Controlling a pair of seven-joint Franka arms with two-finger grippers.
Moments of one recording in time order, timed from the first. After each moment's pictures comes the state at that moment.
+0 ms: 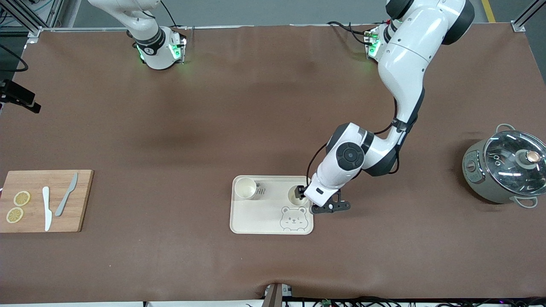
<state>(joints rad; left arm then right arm) -0.36 0.84 -0.21 -1.37 0.06 2.37 -0.66 -0.06 -0.02 -0.07 -1.54 0.00 1.52 -0.08</state>
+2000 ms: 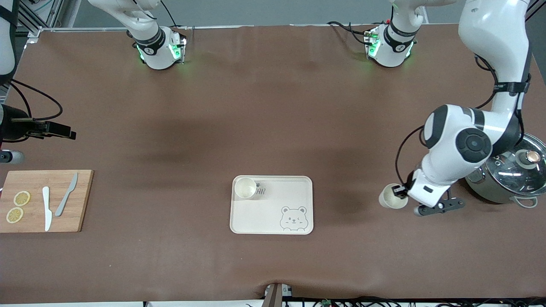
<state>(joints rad) 0.04 0.46 -0.21 -1.72 0.14 2.28 -0.40 -0.07 0.19 -0.07 -1.54 0.06 1.52 -0.08</state>
